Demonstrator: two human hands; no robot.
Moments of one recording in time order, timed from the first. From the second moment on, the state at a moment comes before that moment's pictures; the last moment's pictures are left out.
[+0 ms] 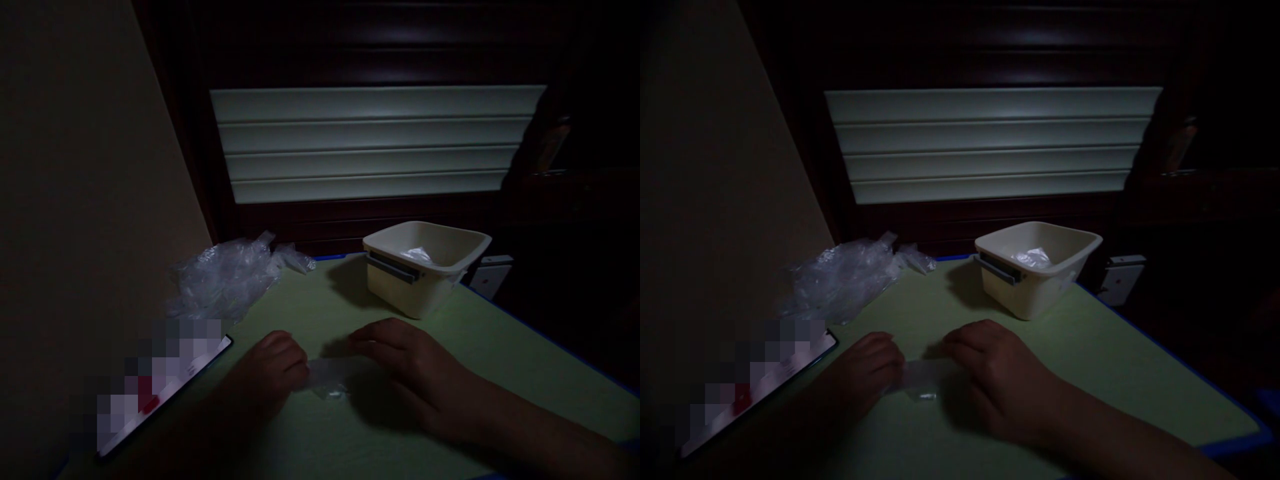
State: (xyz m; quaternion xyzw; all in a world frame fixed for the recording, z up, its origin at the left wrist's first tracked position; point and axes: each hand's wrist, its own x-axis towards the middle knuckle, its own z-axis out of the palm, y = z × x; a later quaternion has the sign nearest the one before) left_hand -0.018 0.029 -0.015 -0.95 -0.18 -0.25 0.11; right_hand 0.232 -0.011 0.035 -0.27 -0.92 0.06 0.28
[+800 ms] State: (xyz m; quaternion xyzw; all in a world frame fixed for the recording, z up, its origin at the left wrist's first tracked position) left_hand -0.023 0.010 0.007 -0.96 -0.22 -0.17 0.04; right_hand 0.236 -0.007 0.031 -0.36 -0.92 0.17 0.00
